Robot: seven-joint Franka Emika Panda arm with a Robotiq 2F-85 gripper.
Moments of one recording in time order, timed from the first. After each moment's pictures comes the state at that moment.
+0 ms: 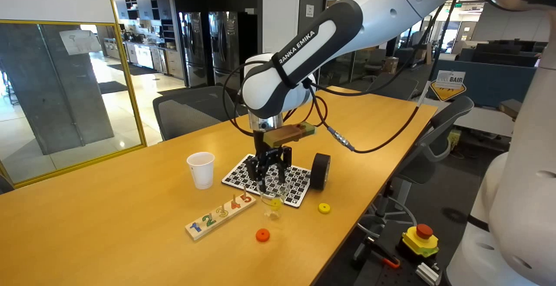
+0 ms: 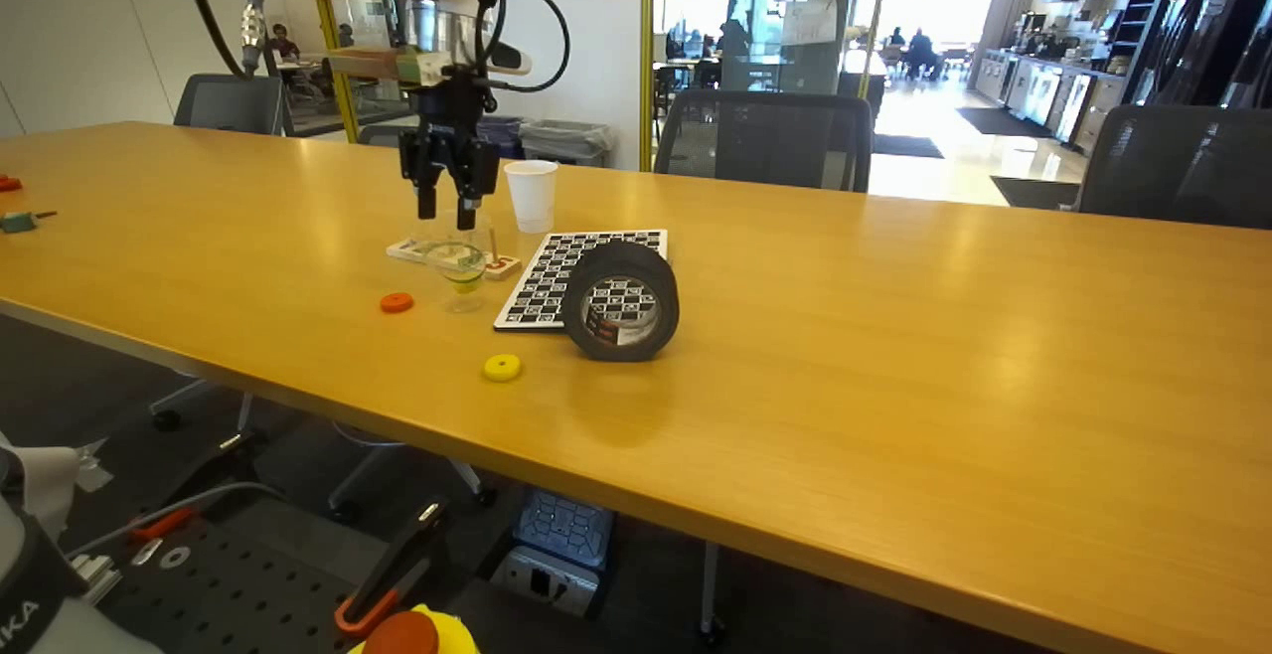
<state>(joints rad) 0.09 0.05 0.02 -2.27 0.05 2.15 0.22</state>
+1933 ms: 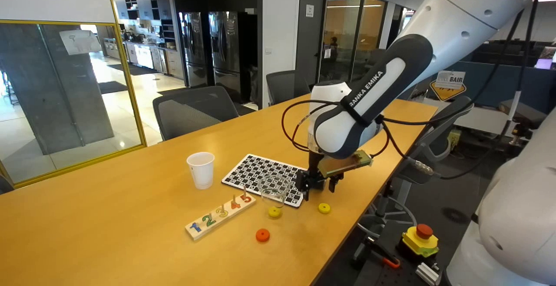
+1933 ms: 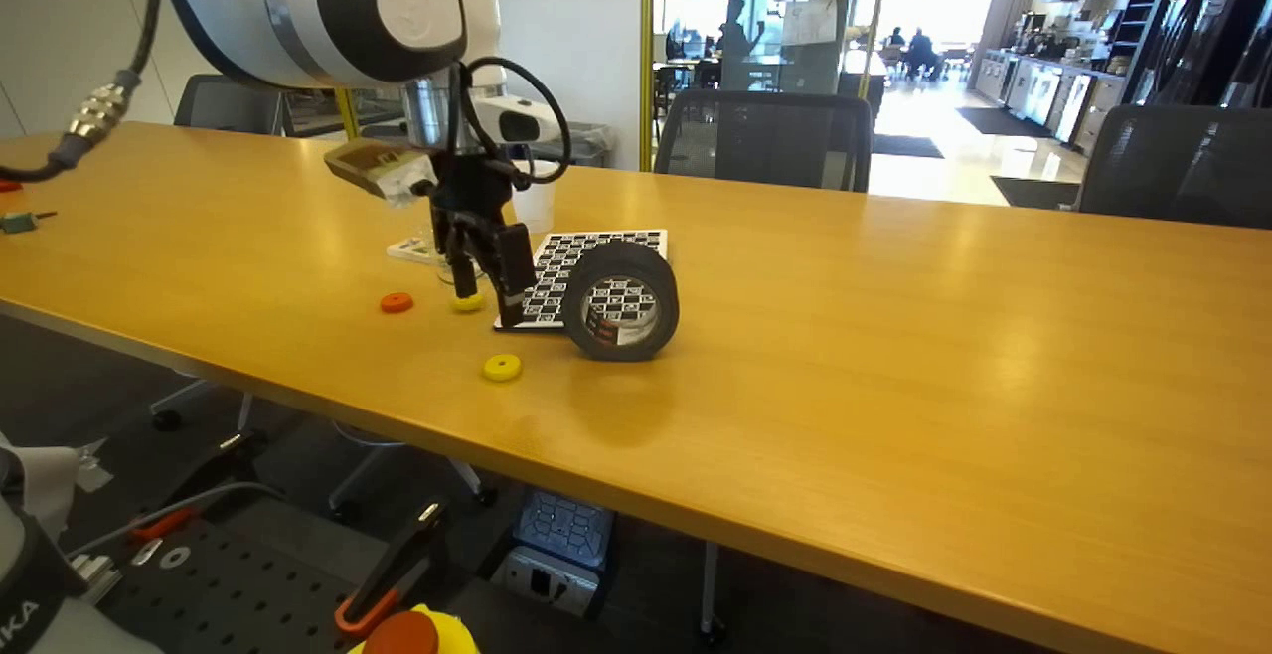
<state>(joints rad) -0.11 -0.15 -0.02 -2.76 -0.10 2.60 0.37</state>
